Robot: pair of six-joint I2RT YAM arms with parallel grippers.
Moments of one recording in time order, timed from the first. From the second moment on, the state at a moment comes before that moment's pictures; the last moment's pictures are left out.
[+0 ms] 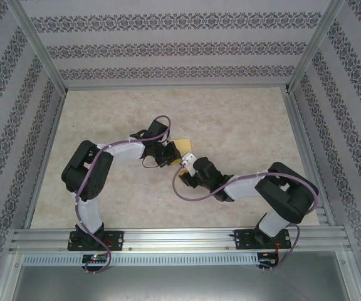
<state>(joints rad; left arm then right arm) -0.56 1.88 1.13 -0.27 0.51 -1.04 0.84 1.62 0.50 0.47 0.14 -0.11</state>
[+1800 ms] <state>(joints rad) -0.42 1.73 1.13 -0.31 0.45 -0.92 0.76 1.75 0.46 0.81 0.04 0.08</state>
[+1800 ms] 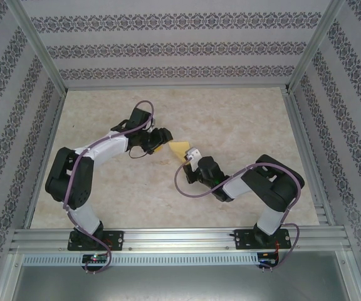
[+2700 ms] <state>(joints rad) -0.50 1.85 0.99 0.08 0.62 -0.90 0.60 1.70 0.45 0.78 -0.20 0.60</state>
